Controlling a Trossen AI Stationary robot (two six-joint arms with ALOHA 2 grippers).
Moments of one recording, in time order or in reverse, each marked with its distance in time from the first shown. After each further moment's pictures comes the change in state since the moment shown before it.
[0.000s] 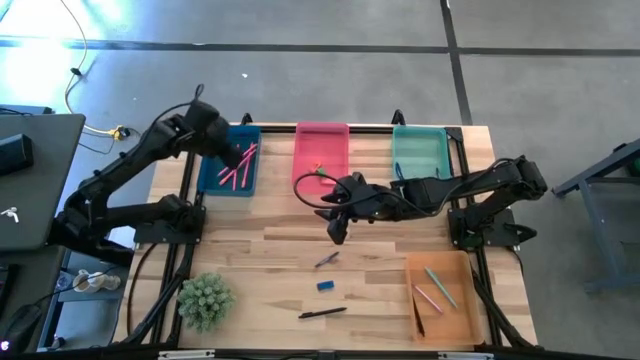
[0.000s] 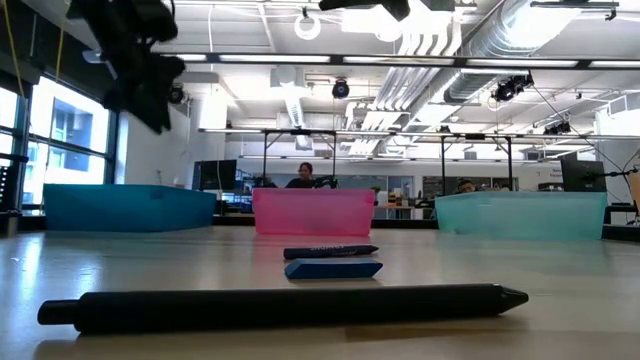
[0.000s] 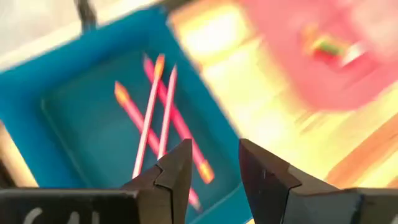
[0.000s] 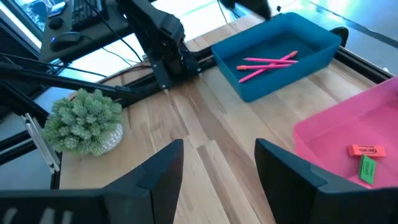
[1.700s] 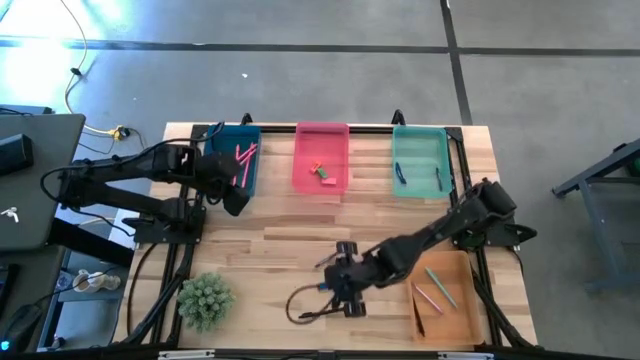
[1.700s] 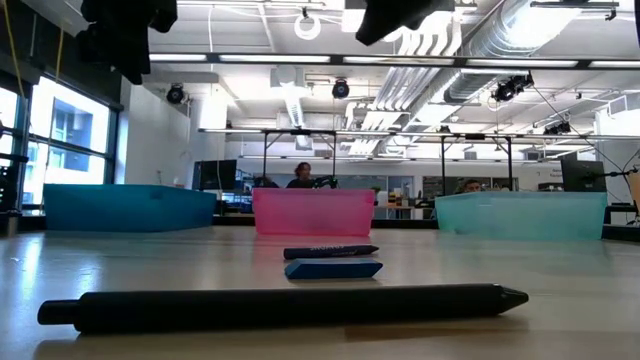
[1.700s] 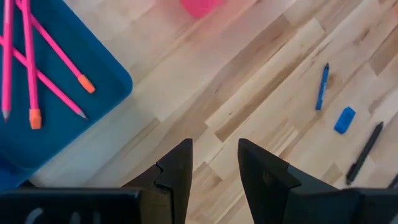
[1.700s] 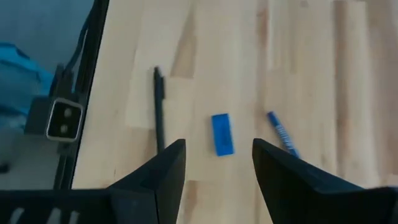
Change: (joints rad) left arm -0.789 -0.004 0.187 -0.293 -0.145 -0.613; right arm 0.274 0.313 0.184 -0.356 -0.227 -0.157
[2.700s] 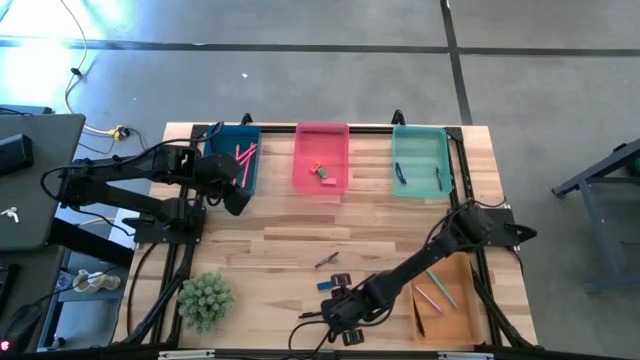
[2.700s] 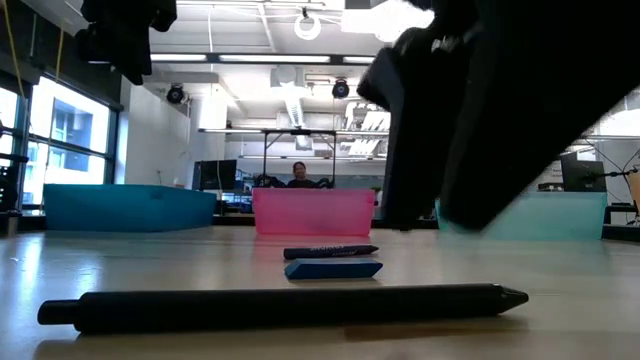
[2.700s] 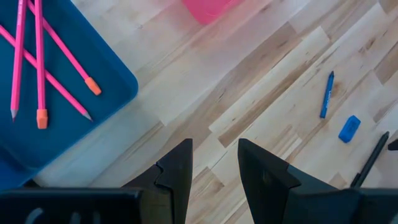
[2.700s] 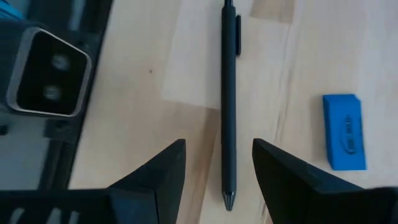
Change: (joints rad) left arm -0.025 0.000 0.000 0.000 -0.045 -0.041; right arm 0.112 0.269 -0.001 0.175 -0.048 0.029
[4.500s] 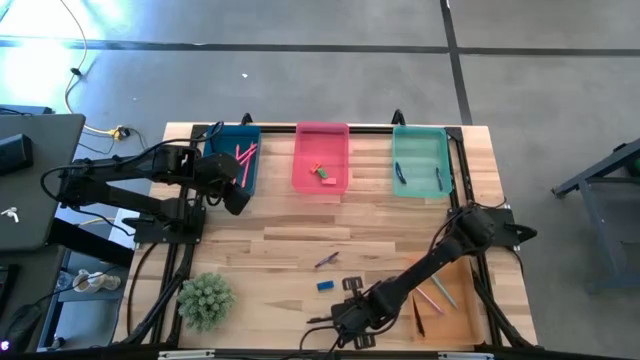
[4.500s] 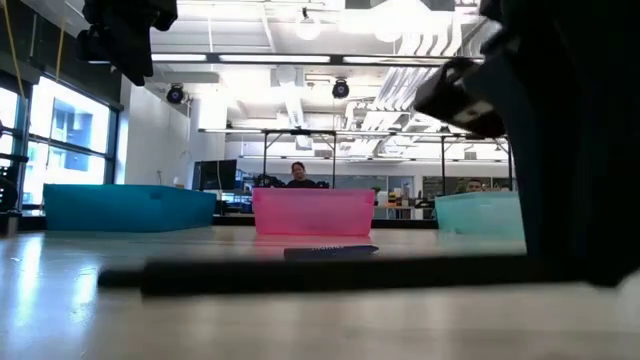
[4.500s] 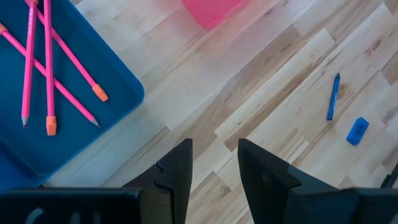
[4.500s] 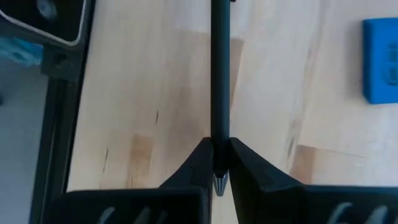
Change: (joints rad) left arm 0.000 0.000 0.000 0.000 -0.026 0.026; right arm 0.043 0.005 -0.006 -0.123 -0.022 0.070
